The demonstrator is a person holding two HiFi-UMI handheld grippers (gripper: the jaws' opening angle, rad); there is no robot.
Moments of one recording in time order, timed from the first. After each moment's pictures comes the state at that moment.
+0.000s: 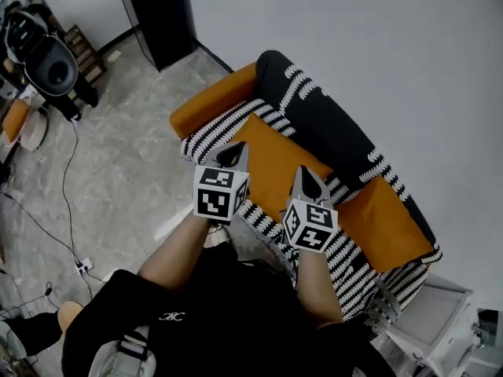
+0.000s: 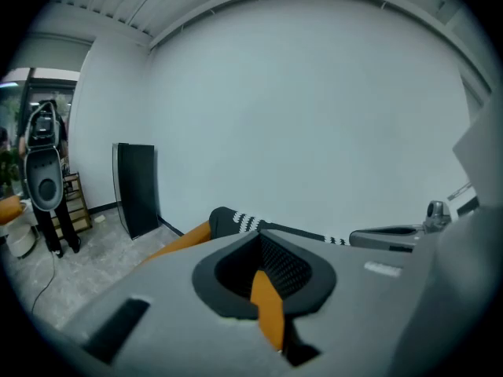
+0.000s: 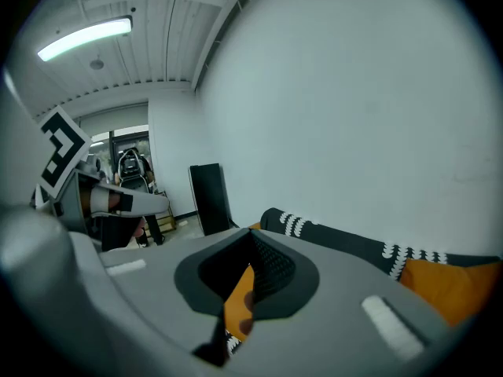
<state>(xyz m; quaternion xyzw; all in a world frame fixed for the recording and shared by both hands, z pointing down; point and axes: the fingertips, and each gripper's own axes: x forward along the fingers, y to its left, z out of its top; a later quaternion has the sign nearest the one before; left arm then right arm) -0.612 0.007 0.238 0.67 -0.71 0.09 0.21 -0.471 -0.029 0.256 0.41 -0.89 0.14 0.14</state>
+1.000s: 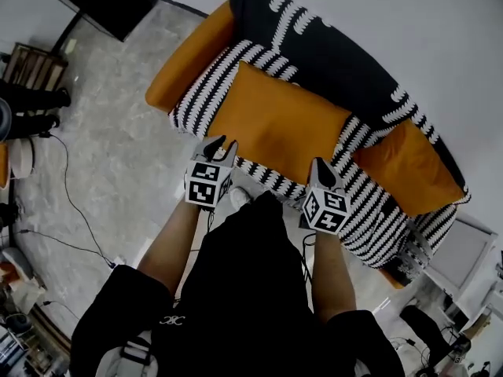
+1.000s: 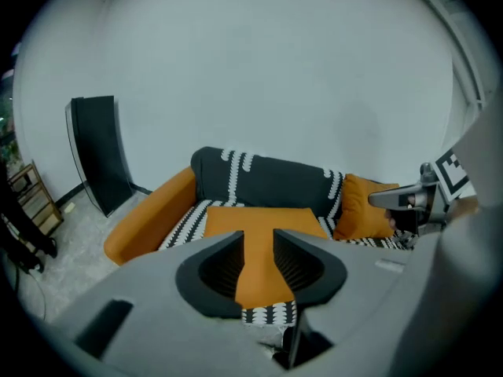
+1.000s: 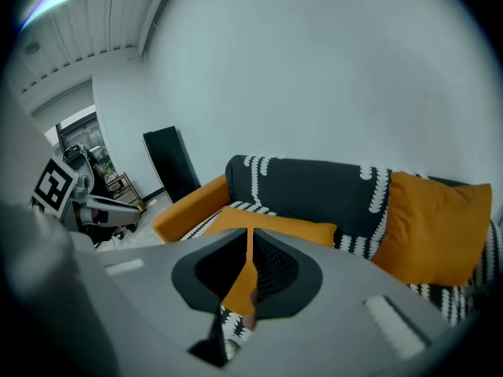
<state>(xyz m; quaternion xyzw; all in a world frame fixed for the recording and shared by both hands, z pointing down) -0.681 -0.026 0.471 0.72 -0.58 0.22 0.30 -0.448 -0.064 0.464 0.49 -0.80 0.26 0.23</state>
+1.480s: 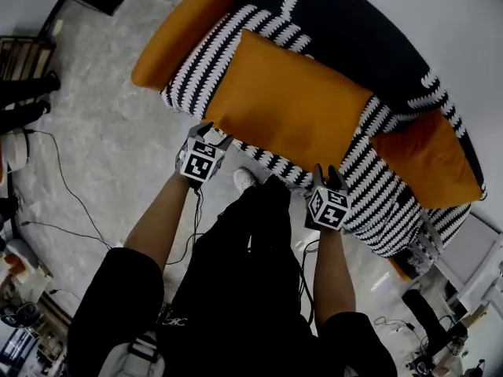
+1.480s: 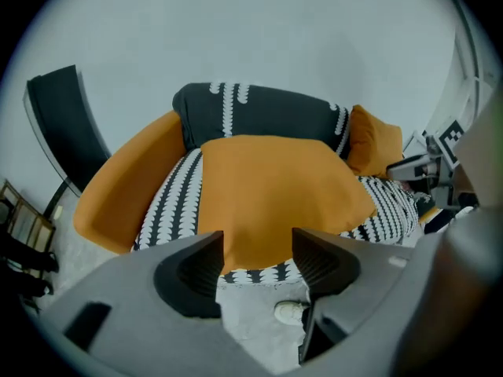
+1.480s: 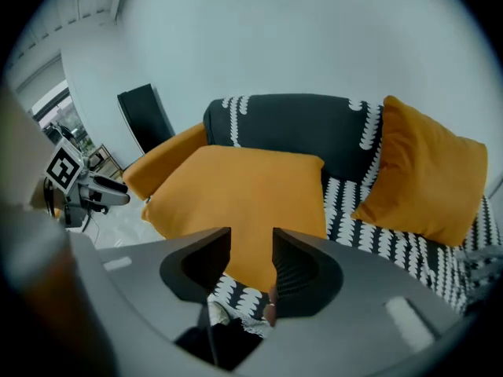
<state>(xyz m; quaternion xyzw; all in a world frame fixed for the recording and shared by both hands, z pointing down) -0.726 -0.009 0.660 0.72 -0.49 0.36 0.34 -0.413 -0.019 0.636 0.50 -0.72 0.33 0.34</state>
